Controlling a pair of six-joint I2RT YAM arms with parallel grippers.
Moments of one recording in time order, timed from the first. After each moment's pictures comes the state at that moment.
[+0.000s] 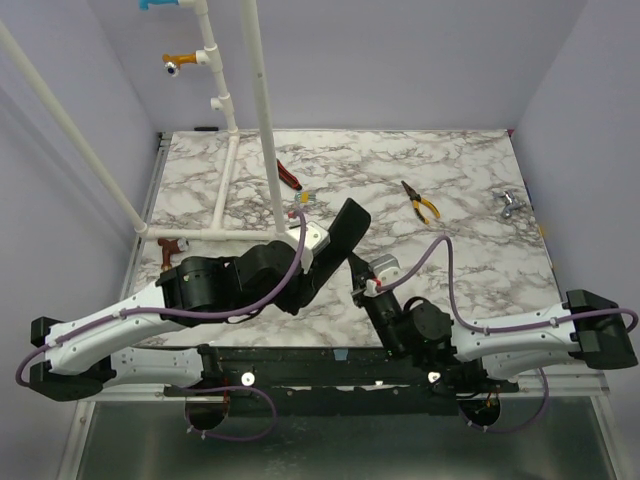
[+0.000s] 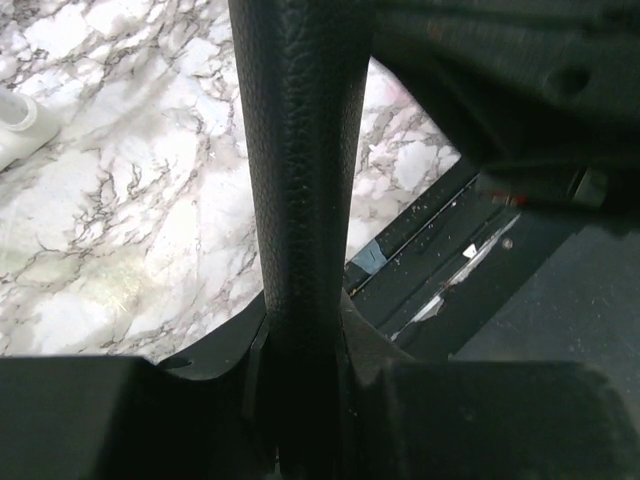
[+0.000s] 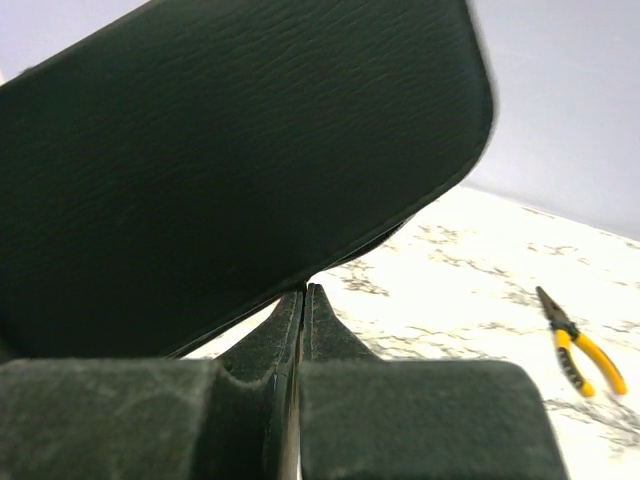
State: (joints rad) left arm -1.26 1.03 1.32 -1.01 -0.32 -0.44; right arm 1.50 1.17 0.58 0.95 1.03 -0.41
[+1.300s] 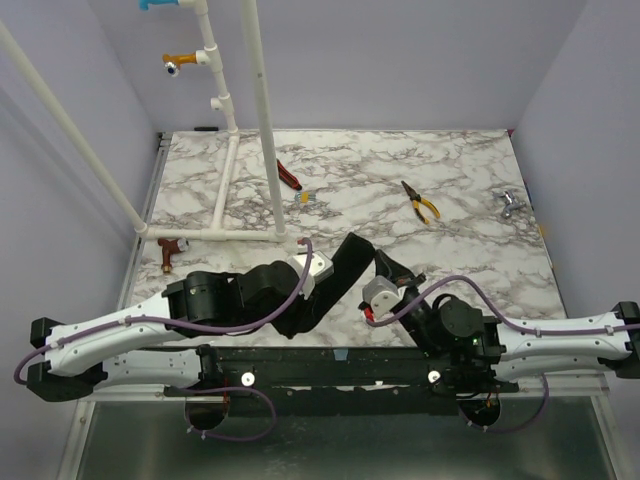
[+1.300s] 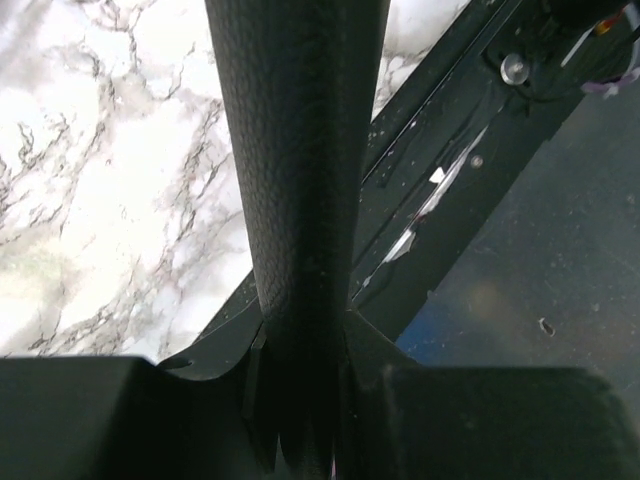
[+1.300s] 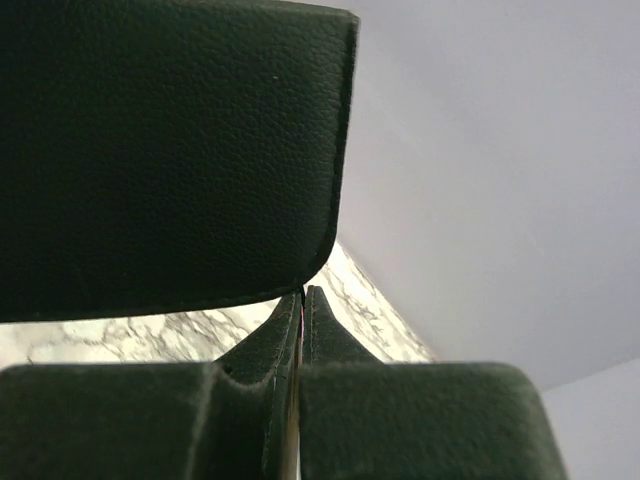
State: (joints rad) left arm -1.30 0.91 1.11 -0.93 -0.13 -0.44; right arm 1.49 0.83 0.55 0.50 0.92 -0.92
